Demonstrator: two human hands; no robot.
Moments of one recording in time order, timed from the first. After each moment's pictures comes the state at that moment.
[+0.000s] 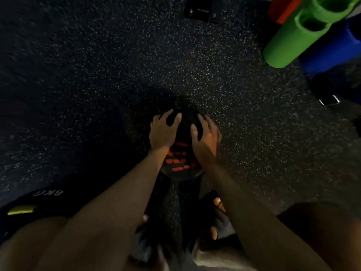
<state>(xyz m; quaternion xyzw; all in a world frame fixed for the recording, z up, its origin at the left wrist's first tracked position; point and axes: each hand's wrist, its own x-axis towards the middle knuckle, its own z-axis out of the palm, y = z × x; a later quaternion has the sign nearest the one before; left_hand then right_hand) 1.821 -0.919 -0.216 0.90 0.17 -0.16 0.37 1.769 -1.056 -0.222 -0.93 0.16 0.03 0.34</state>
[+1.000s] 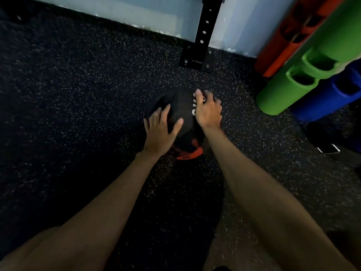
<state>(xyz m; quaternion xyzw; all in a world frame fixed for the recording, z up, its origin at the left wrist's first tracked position) 1.984 -0.915 -0.262 0.93 -0.03 0.02 0.38 2.038 -1.076 -0.228 -0.90 0.23 -0.01 0.36</state>
